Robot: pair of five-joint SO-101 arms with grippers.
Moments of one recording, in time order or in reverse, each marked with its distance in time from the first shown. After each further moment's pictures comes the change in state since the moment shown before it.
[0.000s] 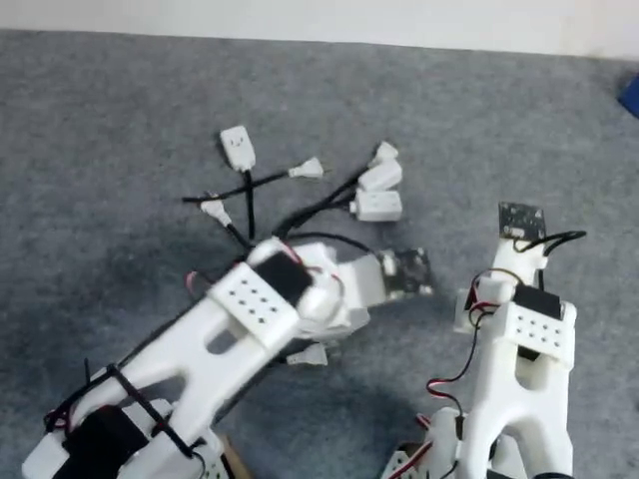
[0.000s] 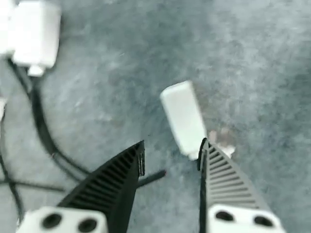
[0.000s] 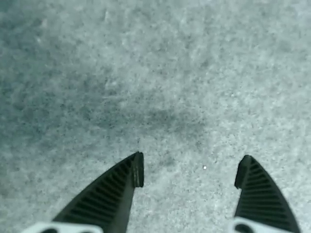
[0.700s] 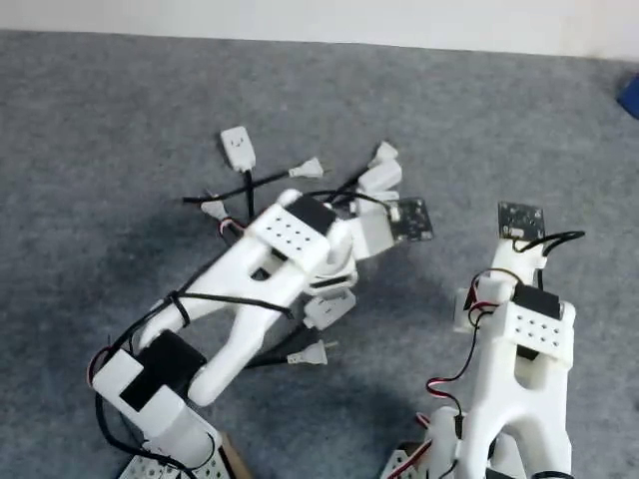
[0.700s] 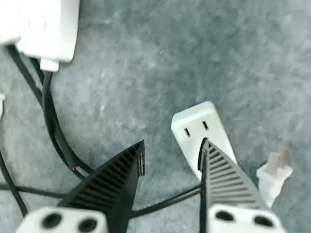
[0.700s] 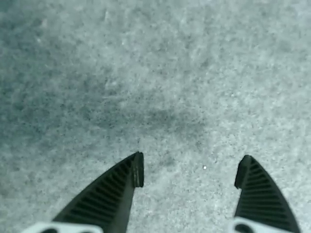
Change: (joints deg) left arm -9.0 24.4 -21.0 3.7 -2.3; right arm 0.0 0.0 0.0 0.0 0.0
